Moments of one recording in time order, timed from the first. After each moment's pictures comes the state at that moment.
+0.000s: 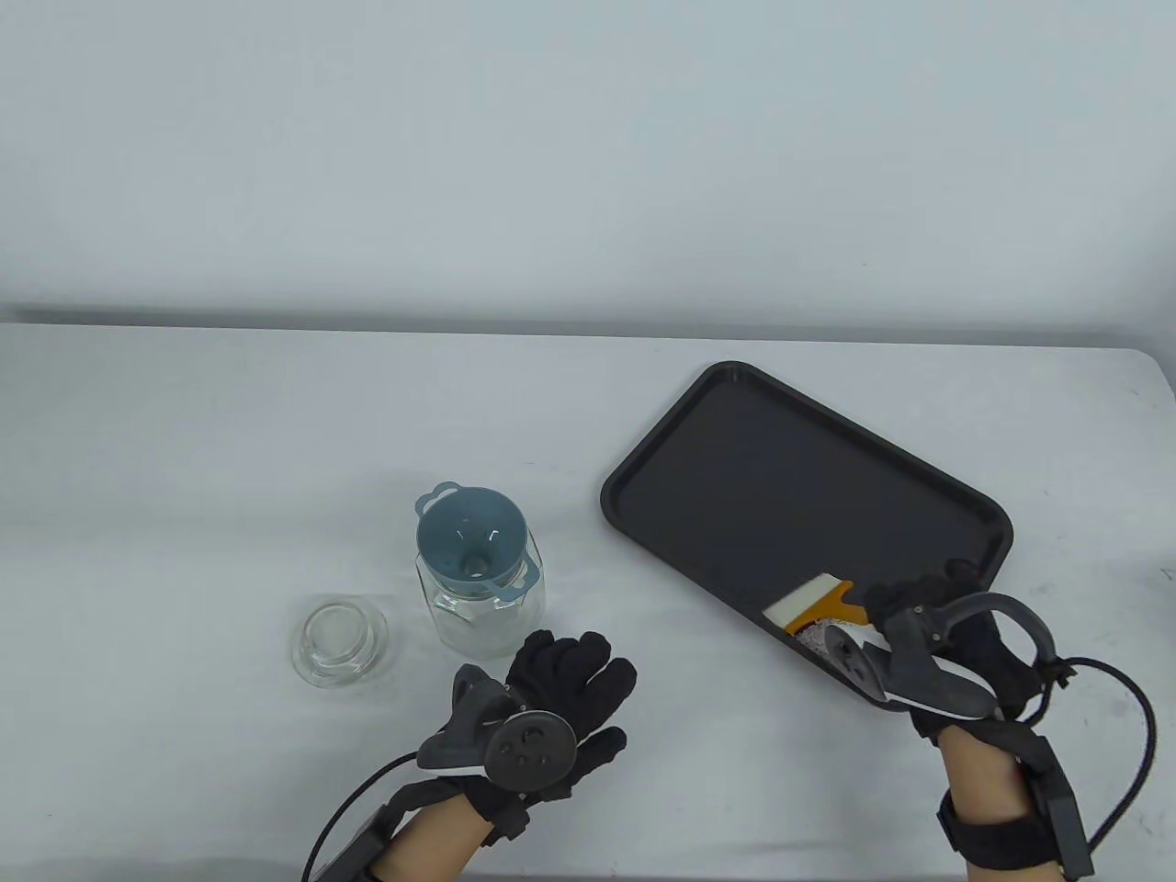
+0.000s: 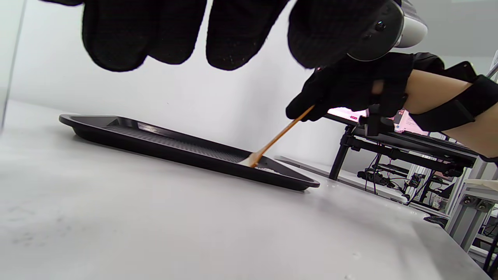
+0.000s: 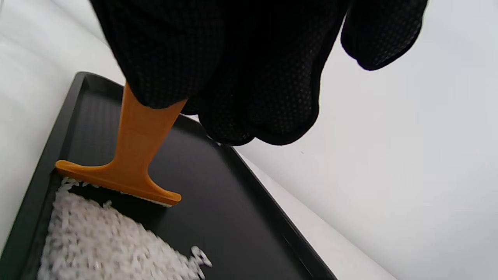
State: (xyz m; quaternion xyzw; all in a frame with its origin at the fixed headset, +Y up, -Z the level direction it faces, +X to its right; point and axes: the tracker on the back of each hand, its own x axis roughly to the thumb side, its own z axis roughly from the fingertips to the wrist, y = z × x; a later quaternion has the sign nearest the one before) left_hand -0.082 -0.712 -0.221 0.02 -0.41 0.16 0.90; right_hand 0.252 -0.660 -0.272 -0.13 0.04 -0.95 0.28
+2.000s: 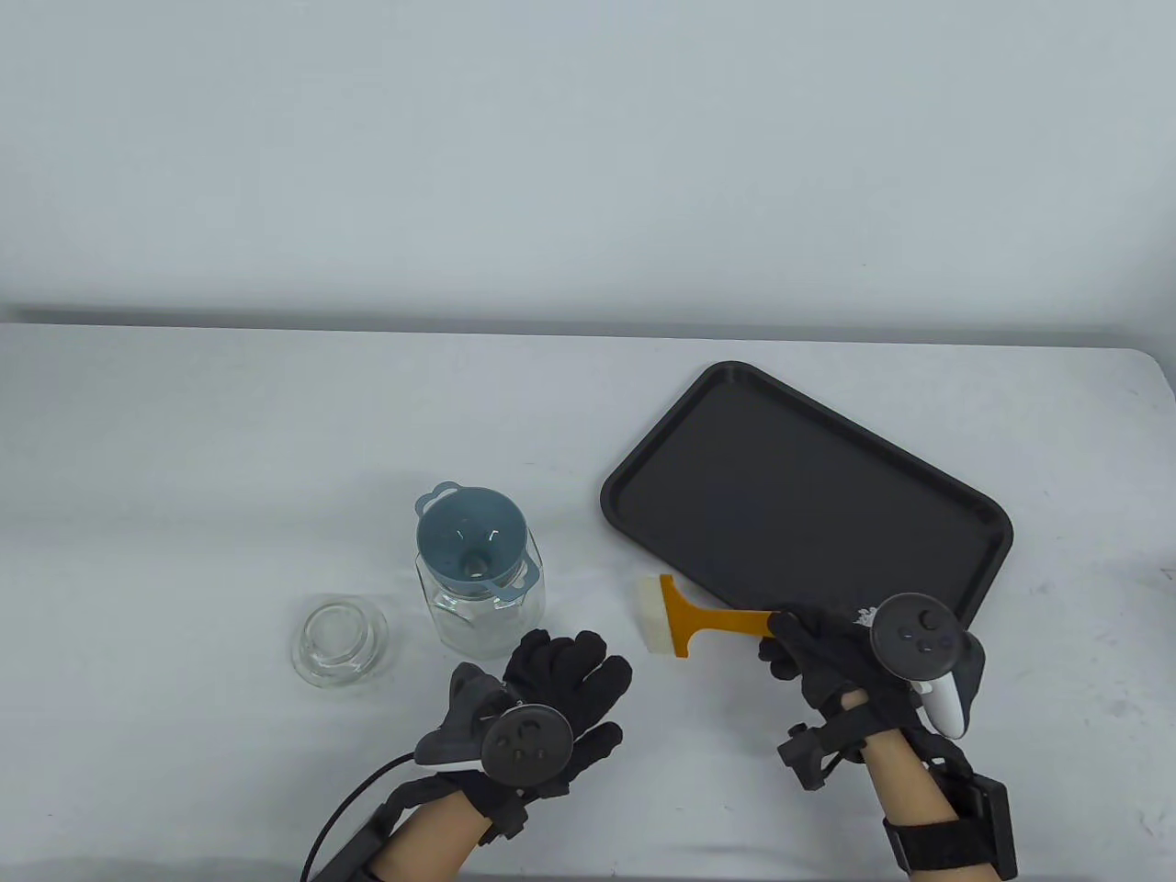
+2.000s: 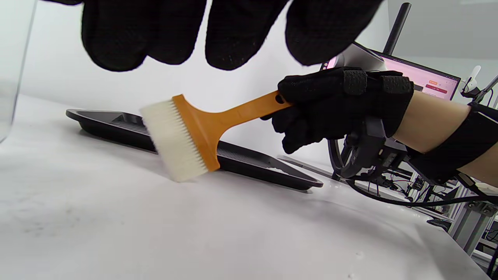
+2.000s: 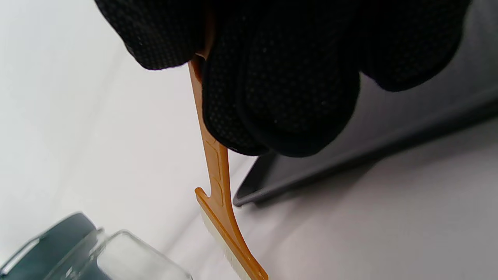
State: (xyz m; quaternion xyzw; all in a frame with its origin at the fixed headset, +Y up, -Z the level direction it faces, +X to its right) left_hand -0.084 -0.713 -0.224 0.01 -0.40 0.16 0.90; right_hand 0.231 -0.733 -0.282 -0.06 -0.02 -0.89 -0.45
